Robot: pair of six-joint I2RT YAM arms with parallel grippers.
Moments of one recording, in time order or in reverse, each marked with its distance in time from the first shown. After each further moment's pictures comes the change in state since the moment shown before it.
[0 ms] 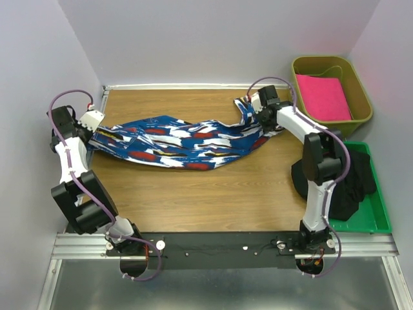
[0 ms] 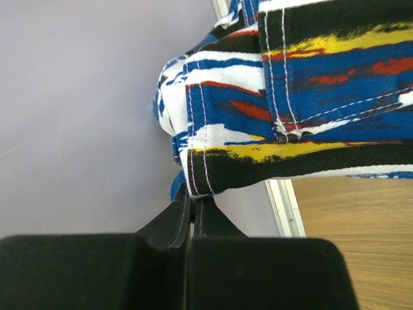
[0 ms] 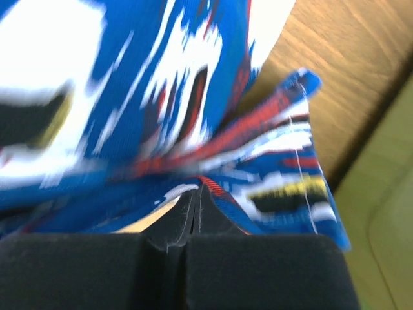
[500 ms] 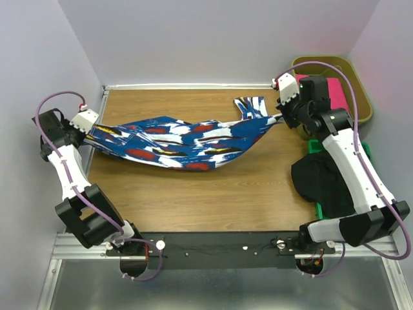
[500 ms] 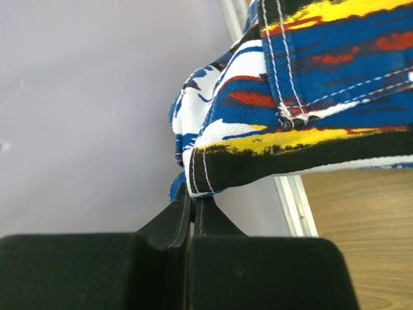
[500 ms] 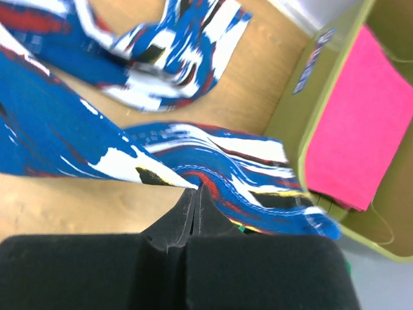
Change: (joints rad) left arm 0.070 -0.134 -0.019 -0.030 0.170 0.066; right arm 0.000 -0.724 -0.115 -0.203 -0.181 -0.026
